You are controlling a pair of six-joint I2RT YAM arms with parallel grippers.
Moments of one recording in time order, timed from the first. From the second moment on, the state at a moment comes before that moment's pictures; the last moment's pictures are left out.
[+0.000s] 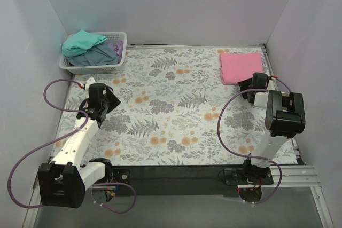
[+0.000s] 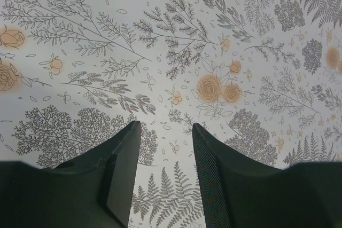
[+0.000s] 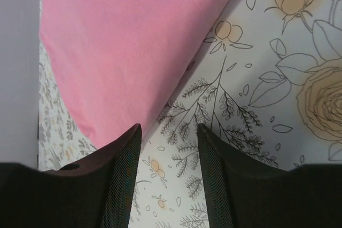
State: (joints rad) left arm -0.08 1.06 0.70 -0.33 -0.17 -0.68; right arm -0.11 1.80 0.83 0.30 0.03 1.06
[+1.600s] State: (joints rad) left arm -0.08 1.11 0.71 -0.34 -0.13 -0.68; right arm -0.15 1.81 0.83 0.41 -0.09 0.95
